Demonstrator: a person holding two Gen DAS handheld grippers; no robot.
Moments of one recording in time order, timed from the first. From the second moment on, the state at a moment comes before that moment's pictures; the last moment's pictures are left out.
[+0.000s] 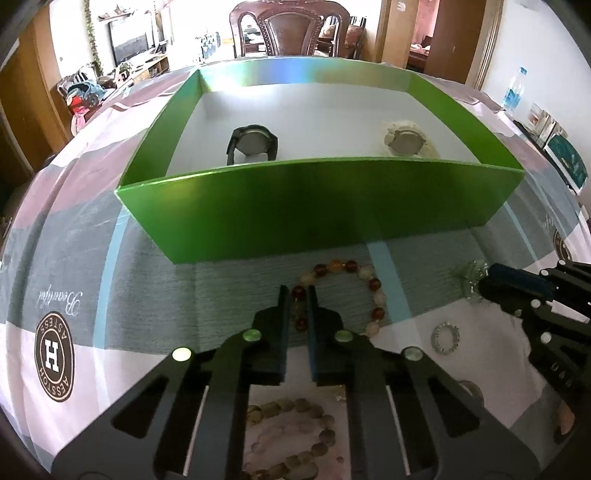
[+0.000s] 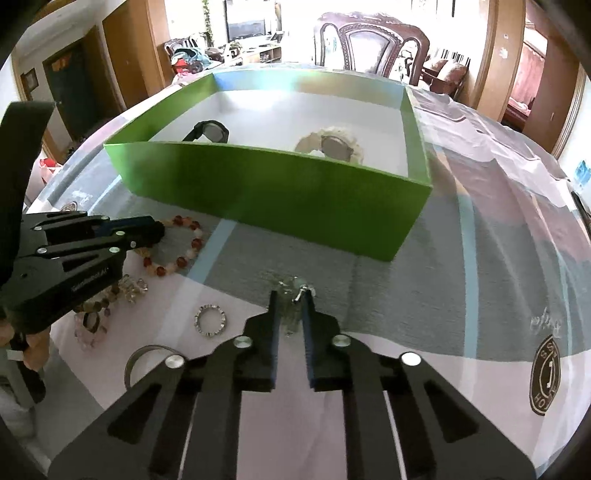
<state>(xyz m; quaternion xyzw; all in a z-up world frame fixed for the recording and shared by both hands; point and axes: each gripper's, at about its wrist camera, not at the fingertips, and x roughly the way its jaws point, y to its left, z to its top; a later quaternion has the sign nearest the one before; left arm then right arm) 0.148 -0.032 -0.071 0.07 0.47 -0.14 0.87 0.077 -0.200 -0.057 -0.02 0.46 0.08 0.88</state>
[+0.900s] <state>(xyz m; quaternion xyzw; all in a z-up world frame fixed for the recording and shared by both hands) 0.145 -0.032 -0.072 0.07 0.46 -0.14 0.87 0.080 -0.200 -0.067 0.01 0.47 0.10 0.87</state>
